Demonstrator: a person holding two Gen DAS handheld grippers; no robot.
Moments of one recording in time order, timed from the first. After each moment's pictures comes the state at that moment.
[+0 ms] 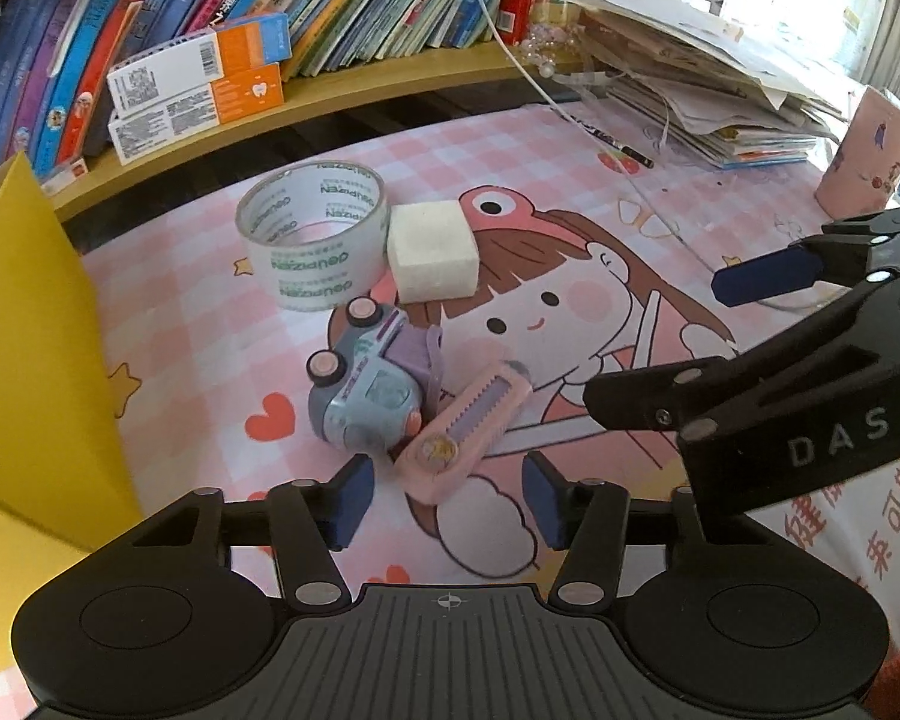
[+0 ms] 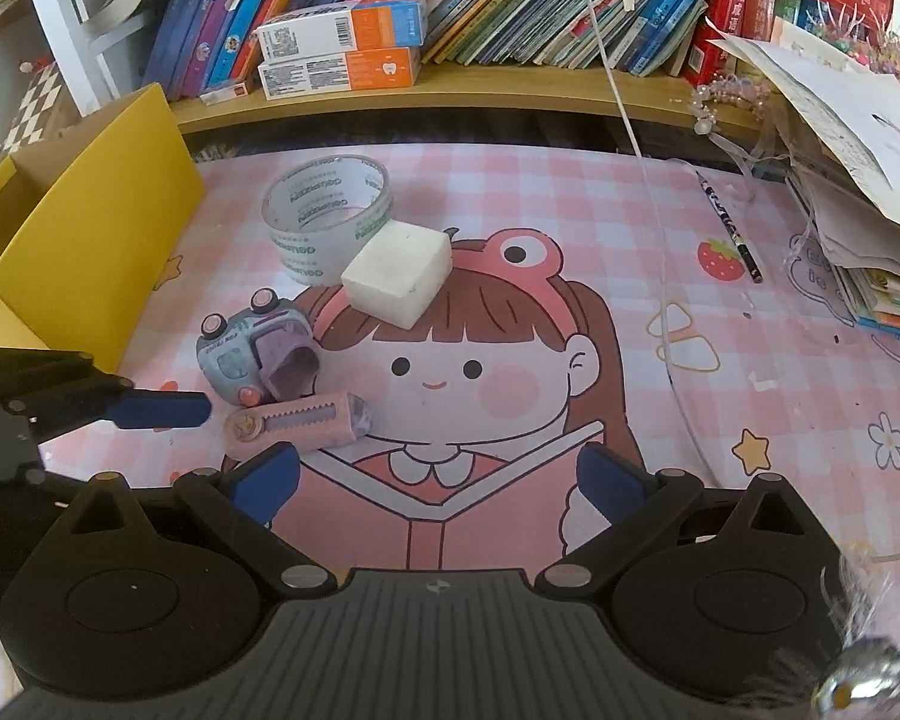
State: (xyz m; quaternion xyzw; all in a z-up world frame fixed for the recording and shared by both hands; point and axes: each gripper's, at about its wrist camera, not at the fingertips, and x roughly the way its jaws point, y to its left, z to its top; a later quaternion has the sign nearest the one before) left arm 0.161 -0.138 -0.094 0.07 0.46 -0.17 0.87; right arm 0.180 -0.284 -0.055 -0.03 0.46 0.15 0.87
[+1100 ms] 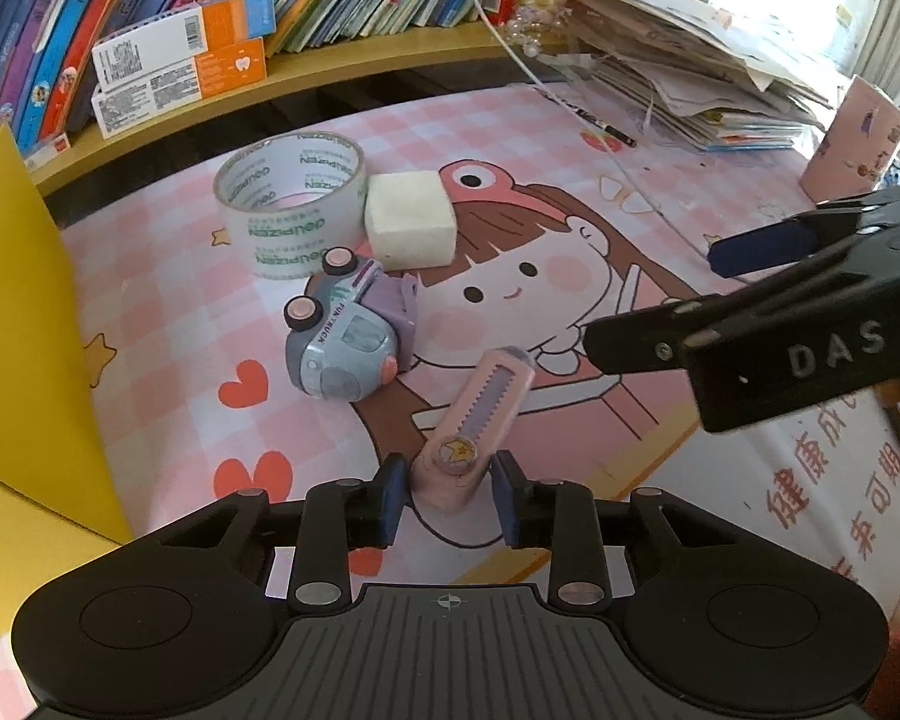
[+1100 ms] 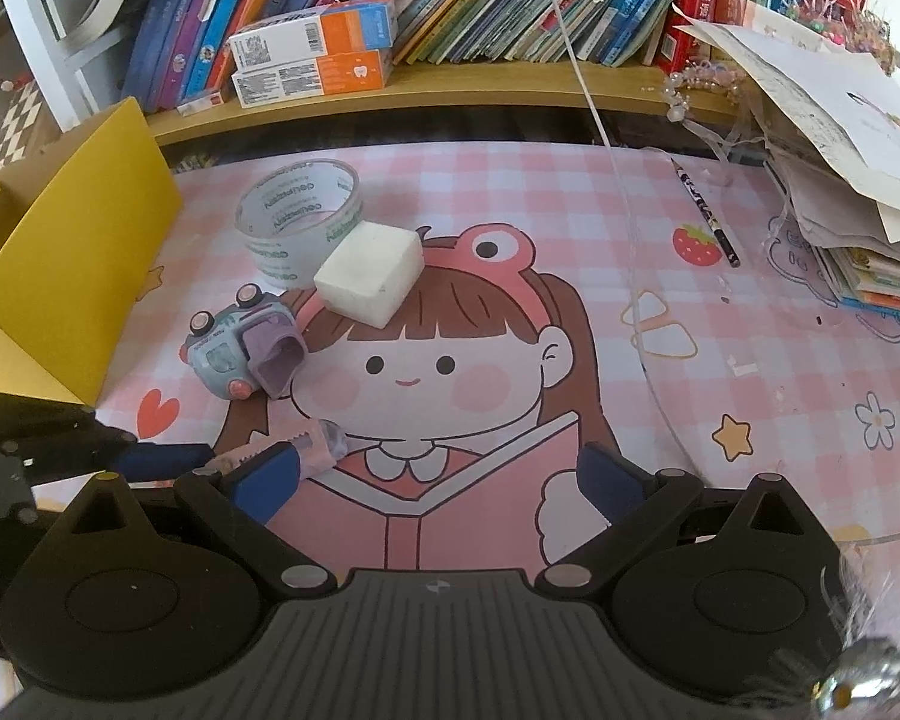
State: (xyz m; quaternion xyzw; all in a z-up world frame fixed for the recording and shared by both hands) left arm 0.154 -0.140 -0.100 0.06 0.47 -0.18 0.86; right arm 0.179 -0.294 -0.054 -0.02 0.47 0.14 0.87
